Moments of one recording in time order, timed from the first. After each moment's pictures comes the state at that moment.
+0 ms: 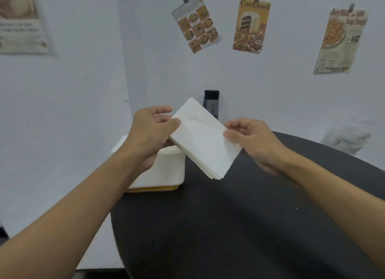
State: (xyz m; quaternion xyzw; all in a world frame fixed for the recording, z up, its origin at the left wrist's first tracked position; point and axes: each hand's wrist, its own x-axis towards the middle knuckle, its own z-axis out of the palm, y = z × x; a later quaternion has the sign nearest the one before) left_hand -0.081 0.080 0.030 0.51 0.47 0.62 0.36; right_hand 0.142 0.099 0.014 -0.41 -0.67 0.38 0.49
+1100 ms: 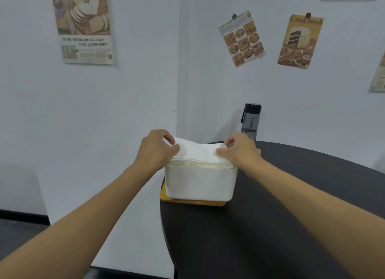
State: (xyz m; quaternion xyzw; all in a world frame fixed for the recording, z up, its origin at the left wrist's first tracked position) left_hand -0.200 0.108 0.001 0.56 0.67 0.47 0.10; right_hand 0.002 0.164 0.004 -0.62 -0.69 0.14 0.35
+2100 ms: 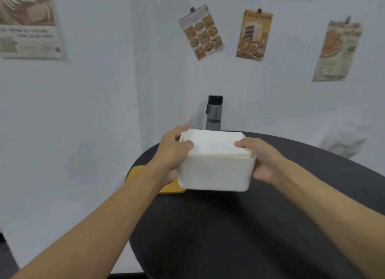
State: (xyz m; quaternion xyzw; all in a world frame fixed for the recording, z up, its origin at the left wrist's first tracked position) left_hand -0.073 0.094 0.000 0.51 0.48 0.57 0.44; right_hand 0.134 0.113 -0.004 -0.46 -0.42 0.59 0.51
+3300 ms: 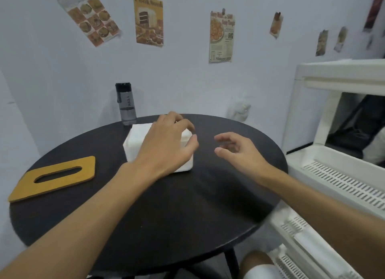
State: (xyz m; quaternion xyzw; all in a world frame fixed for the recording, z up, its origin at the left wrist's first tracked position) left_hand 0.092 0.009 -0.015 0.86 0.35 0.36 0.00; right_hand 0.290 -0.053 -0.053 -0.60 -0.59 0.20 0.49
